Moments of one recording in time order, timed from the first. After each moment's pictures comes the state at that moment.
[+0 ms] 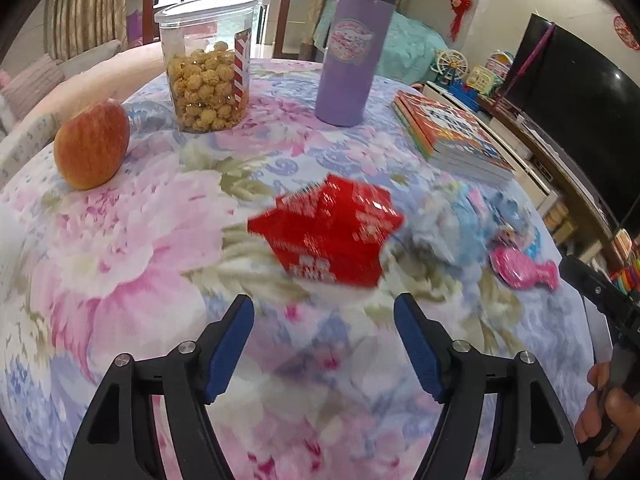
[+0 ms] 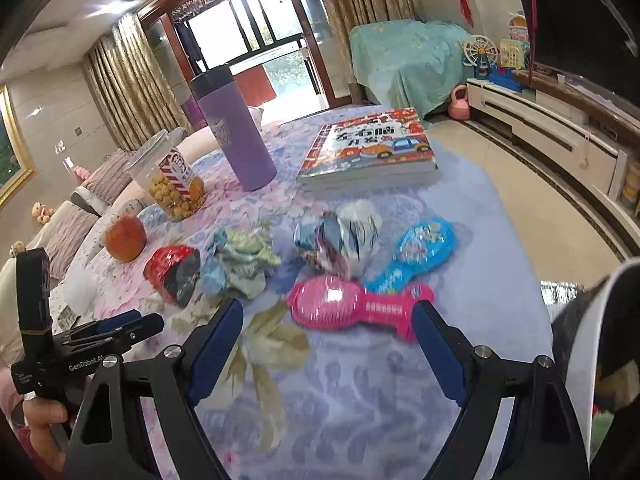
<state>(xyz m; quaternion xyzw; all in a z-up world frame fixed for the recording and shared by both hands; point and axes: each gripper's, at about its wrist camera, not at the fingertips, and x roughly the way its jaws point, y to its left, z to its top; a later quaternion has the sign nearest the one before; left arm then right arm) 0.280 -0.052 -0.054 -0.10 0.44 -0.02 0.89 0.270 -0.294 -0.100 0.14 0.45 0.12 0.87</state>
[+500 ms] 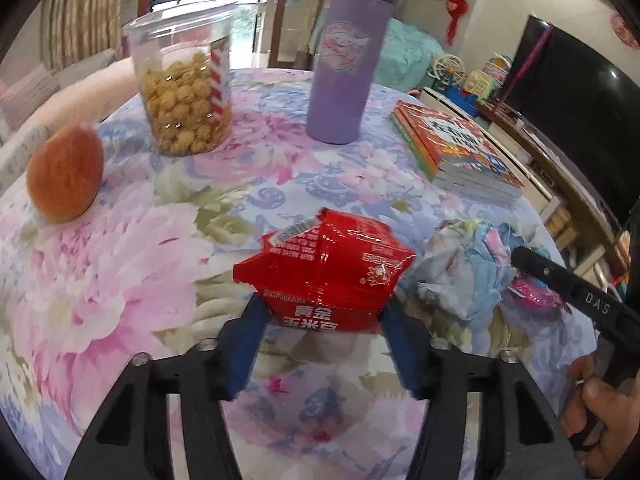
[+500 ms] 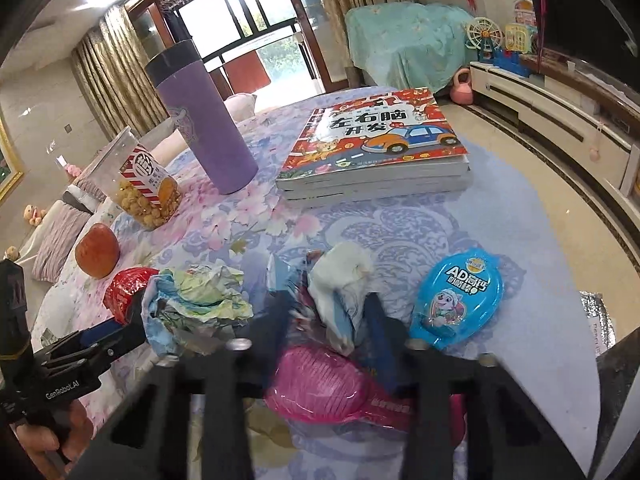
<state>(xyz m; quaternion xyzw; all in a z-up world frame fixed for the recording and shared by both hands) 0.318 -0.063 -0.067 -0.08 0.42 -0.03 0.90 0.321 -0.286 -0.136 0.15 0.47 0.12 0.86</state>
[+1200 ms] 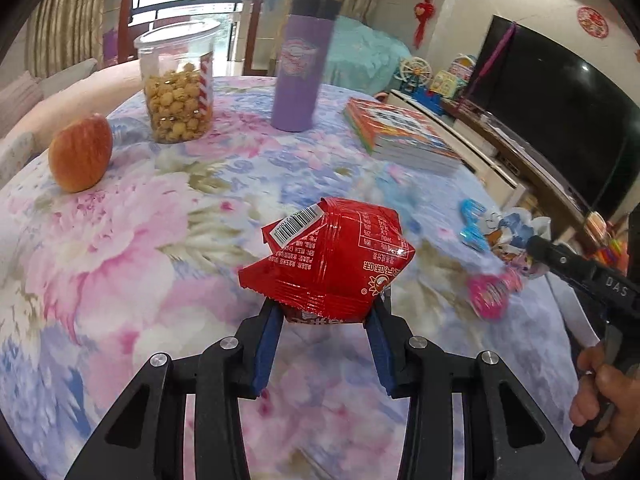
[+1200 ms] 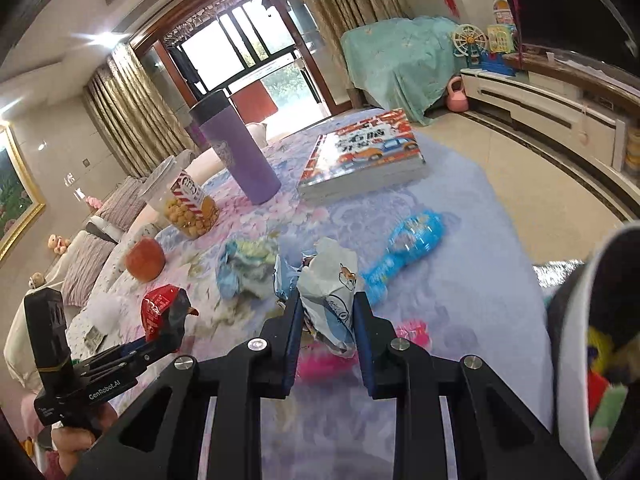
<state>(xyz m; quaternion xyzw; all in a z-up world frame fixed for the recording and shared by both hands) 0.224 -0.072 -0.041 -0.08 0.40 -0.09 0.91 0.227 -0.325 -0.086 0.20 0.44 0.12 0.87</state>
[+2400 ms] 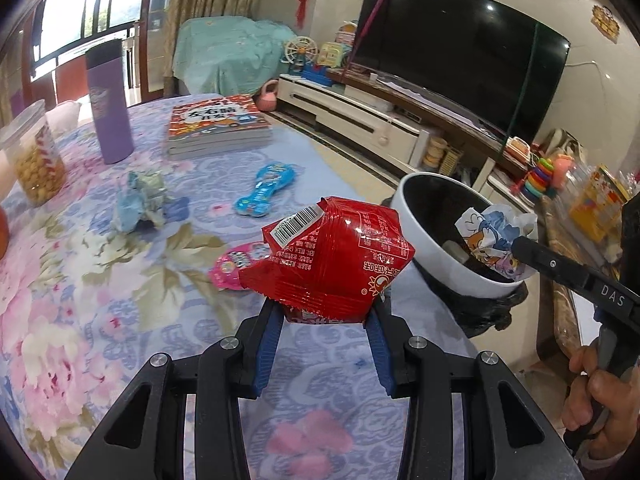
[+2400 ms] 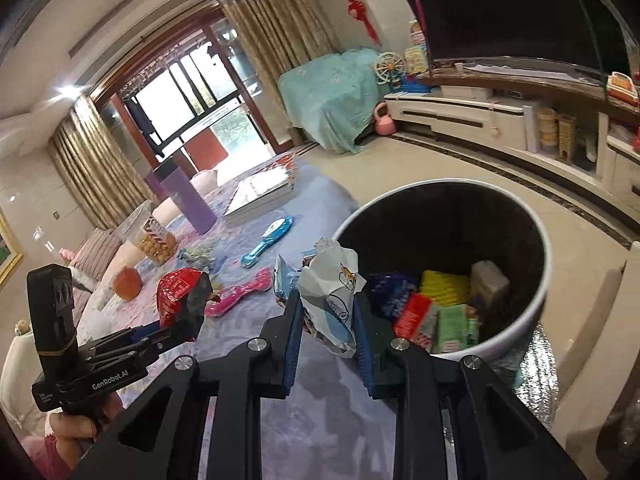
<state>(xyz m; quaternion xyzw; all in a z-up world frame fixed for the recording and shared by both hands) 0.176 -0.224 -0.008 0.00 0.40 -0.23 0.89 0.094 -0.455 -0.051 0.24 0.40 0.01 0.89</state>
